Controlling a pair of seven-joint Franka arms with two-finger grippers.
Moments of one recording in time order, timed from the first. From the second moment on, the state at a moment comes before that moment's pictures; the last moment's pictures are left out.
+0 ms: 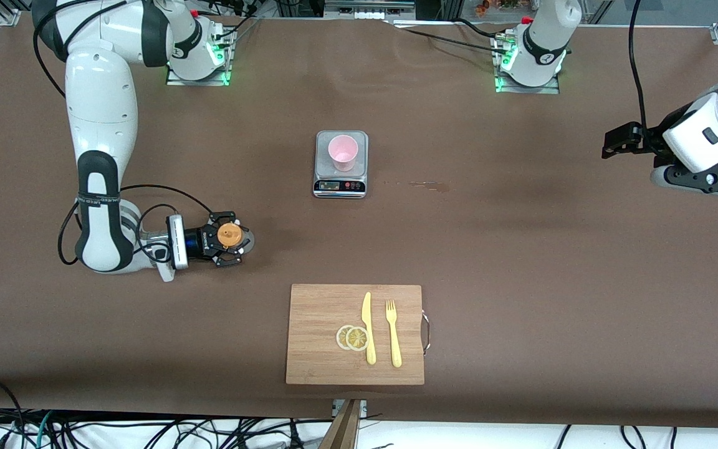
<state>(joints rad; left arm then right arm) -0.18 0.13 0.13 -1.48 -0.06 1.40 0.08 0.32 0.99 -0.44 -1.58 1.58 1.31 -2.33</state>
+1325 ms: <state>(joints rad) -0.18 0.13 0.13 -1.48 -0.06 1.40 0.08 0.27 0.83 -0.66 -1.56 1.12 1.19 -2.30</state>
